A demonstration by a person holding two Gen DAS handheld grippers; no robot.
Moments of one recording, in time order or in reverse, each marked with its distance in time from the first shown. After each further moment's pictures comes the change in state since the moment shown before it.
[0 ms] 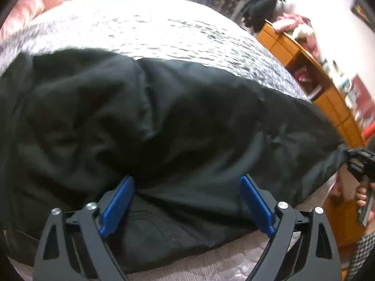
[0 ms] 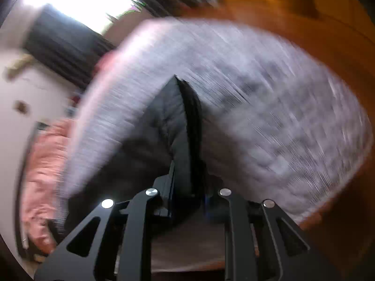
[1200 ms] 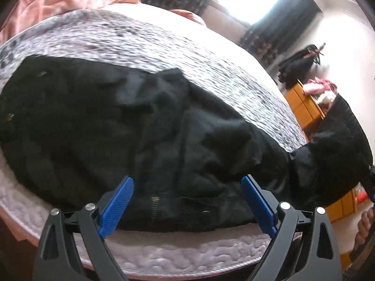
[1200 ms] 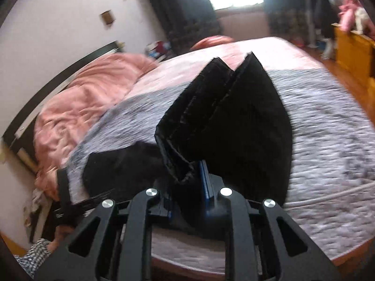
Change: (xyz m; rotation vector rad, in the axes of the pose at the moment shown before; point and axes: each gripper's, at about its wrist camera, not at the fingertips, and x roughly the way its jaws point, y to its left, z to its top) left arm -0.152 0.161 -0.054 -0.366 -0.204 0.037; right arm -0.022 0.356 -0.147 -0.705 -0.015 0.301
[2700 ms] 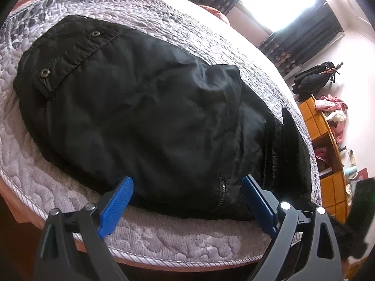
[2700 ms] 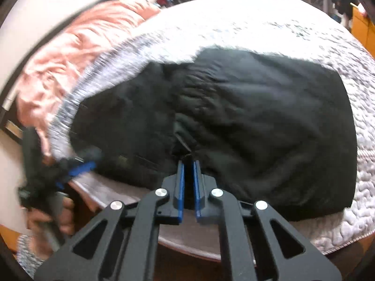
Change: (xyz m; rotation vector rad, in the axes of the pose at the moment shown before) left arm -0.001 0.076 -0.014 -0.138 0.037 0.014; right arm 0.125 0.065 -0.082 0.005 0.244 -0.030
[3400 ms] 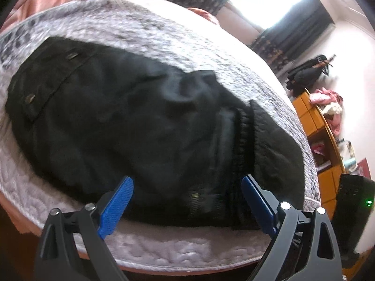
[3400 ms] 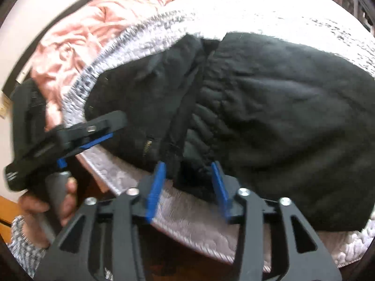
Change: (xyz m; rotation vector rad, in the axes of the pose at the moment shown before) left arm -0.006 -0.041 0.011 0.081 -0.016 -0.019; right arm 0.024 0.026 -0.009 -0.108 0.122 0.097
